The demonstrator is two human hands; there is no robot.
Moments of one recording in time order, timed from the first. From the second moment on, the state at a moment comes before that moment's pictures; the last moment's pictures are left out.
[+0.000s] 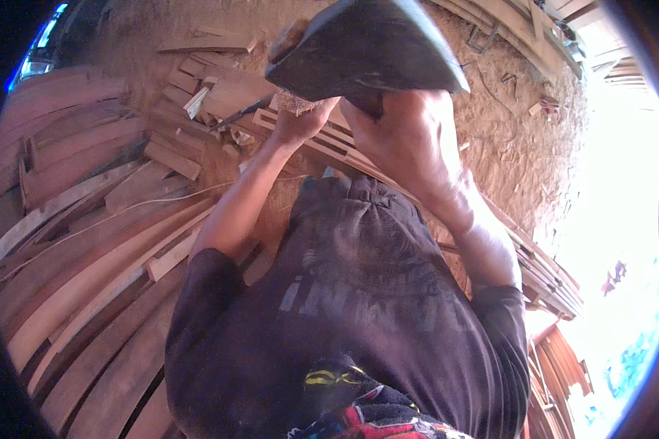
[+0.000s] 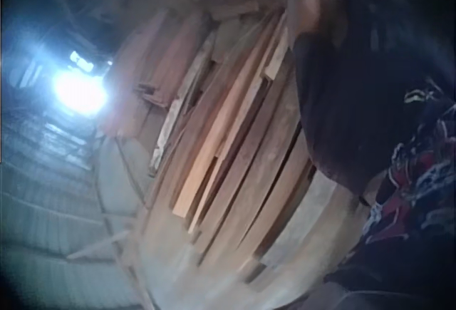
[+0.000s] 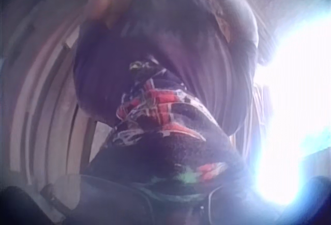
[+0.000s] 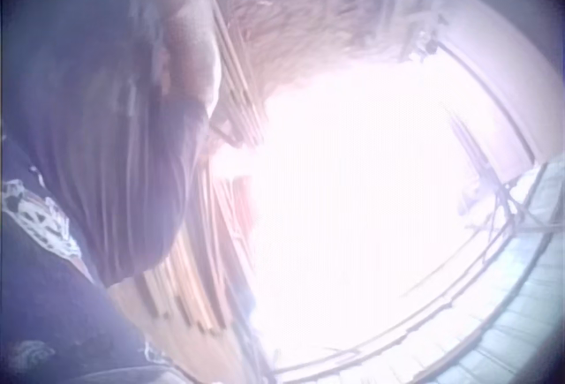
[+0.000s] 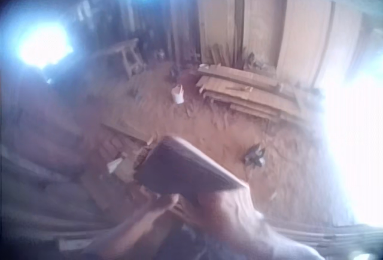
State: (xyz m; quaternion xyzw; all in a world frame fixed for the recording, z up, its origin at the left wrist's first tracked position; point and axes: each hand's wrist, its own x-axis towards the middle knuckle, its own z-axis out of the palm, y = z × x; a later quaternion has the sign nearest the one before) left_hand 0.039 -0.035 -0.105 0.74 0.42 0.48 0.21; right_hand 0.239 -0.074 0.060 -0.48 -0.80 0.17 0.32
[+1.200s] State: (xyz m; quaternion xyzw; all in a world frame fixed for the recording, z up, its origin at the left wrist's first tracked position) left_hand 0.066 -0.005 -0.062 0.56 0.50 0.53 0.39; right_hand 0.304 -0.084 0.009 -0.63 -0.64 0.31 0.30
